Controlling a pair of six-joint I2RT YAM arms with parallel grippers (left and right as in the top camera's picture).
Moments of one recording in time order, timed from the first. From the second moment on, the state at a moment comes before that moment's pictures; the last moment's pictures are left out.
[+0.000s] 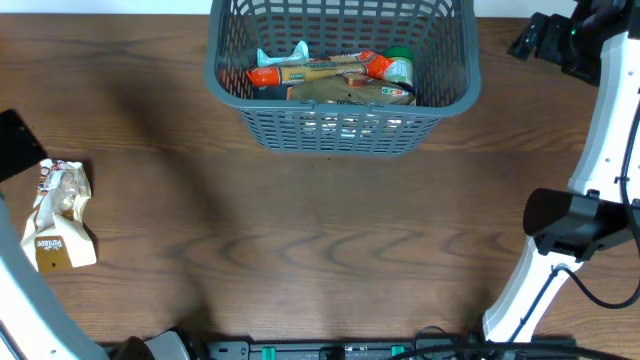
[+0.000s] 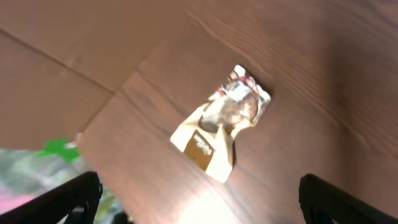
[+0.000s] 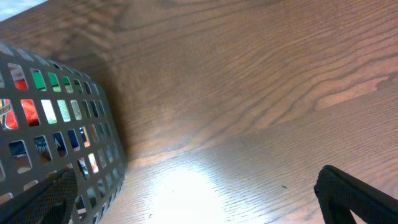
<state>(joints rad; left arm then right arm) 0.56 1.44 1.86 -1.39 -0.24 0.00 -0.22 2.19 2.62 -1.59 -0.03 0.17</state>
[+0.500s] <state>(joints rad) 0.70 1.49 1.25 -0.91 -0.03 0.48 -0.22 2.19 2.62 -1.58 -0.03 0.17</state>
